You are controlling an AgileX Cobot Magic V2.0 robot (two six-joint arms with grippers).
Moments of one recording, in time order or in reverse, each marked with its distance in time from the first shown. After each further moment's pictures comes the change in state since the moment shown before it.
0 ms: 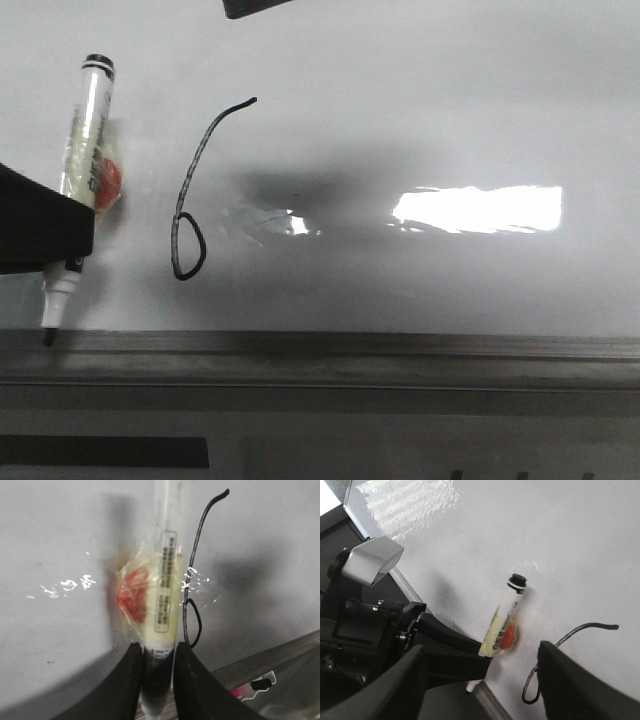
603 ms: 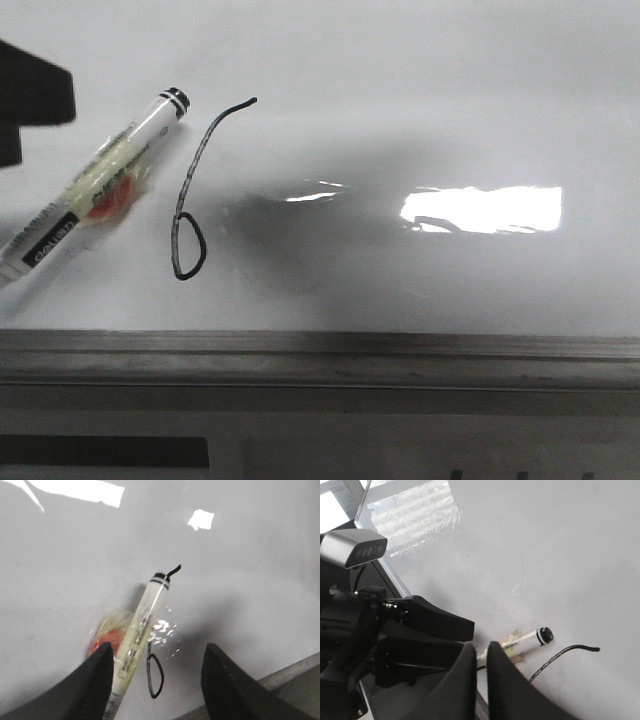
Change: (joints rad) left arm 0.000 -0.154 0.000 0.024 -0.066 -0.002; right arm 0.000 -0.089 0.000 -0.065 0.000 0.000
